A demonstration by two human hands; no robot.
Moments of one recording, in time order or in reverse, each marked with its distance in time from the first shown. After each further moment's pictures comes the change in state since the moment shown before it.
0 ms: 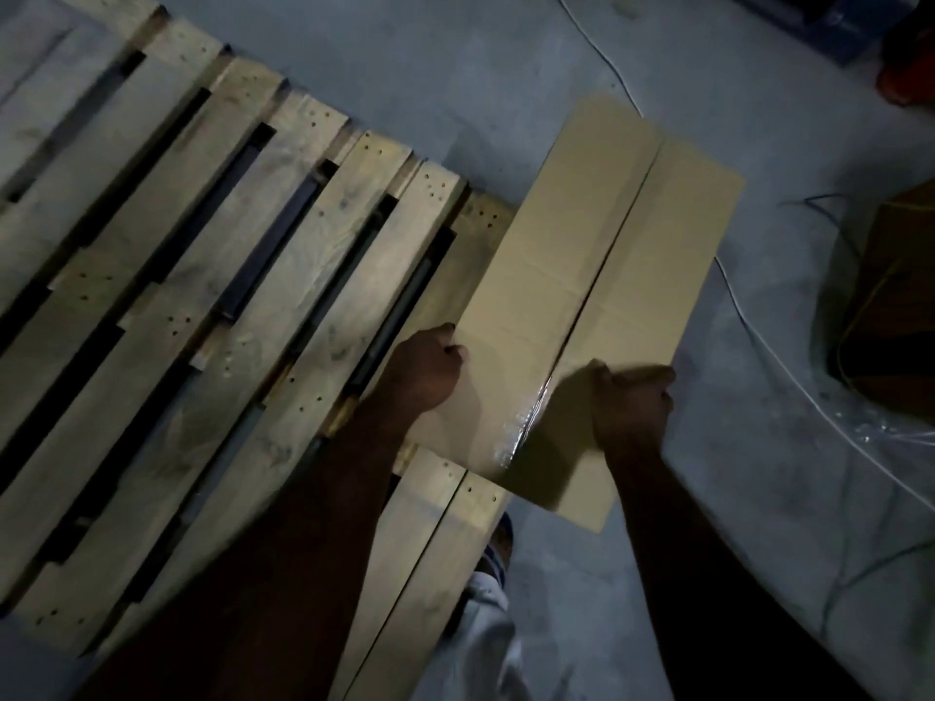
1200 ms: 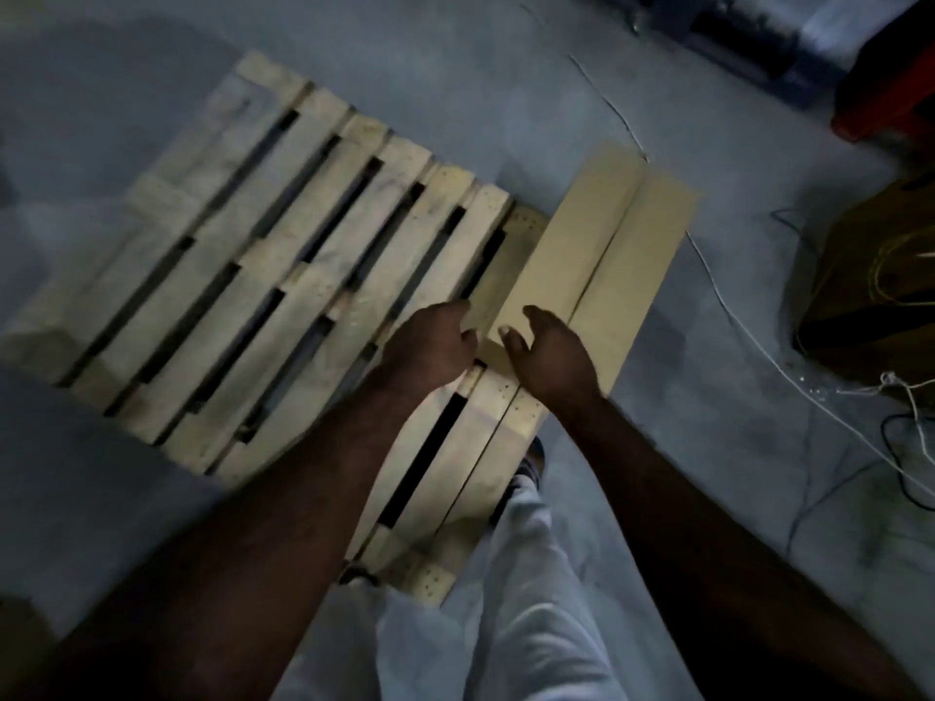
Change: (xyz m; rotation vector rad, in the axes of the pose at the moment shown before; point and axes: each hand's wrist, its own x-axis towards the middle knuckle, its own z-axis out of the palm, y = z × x) left_hand -0.290 0.009 -0.144 0.300 0.195 0.231; right_hand -0.303 -0.044 -0.138 -0.242 -0.397 -0.805
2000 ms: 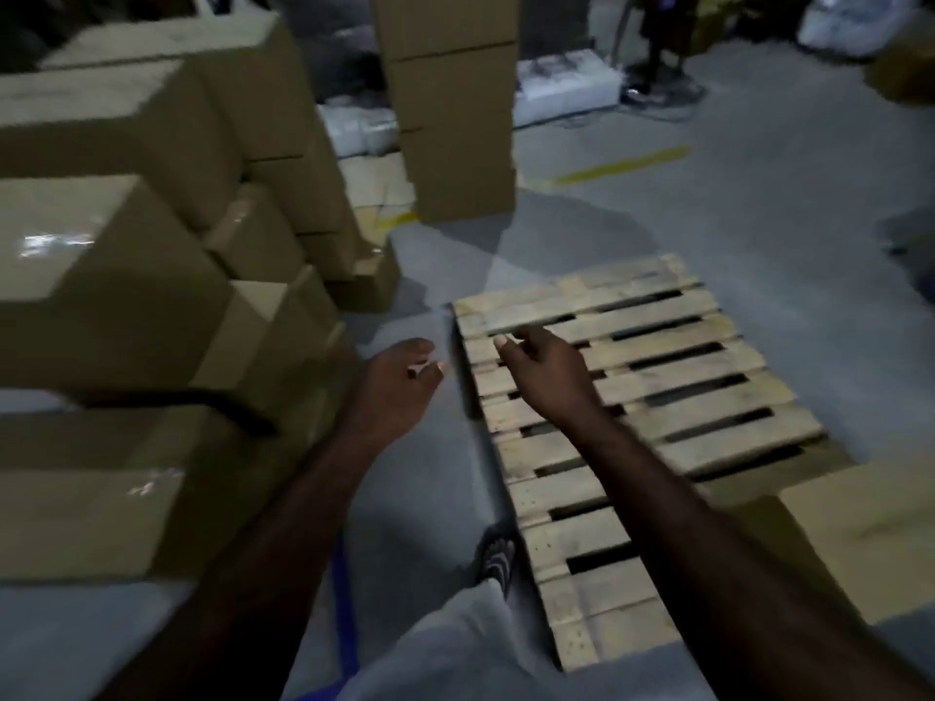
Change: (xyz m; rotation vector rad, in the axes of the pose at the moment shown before) left_hand -0.592 -0.185 -0.195 -0.518 0.905 -0.541; right_hand -0.407 -0.367 0.096 0.154 -0.323 -0.767
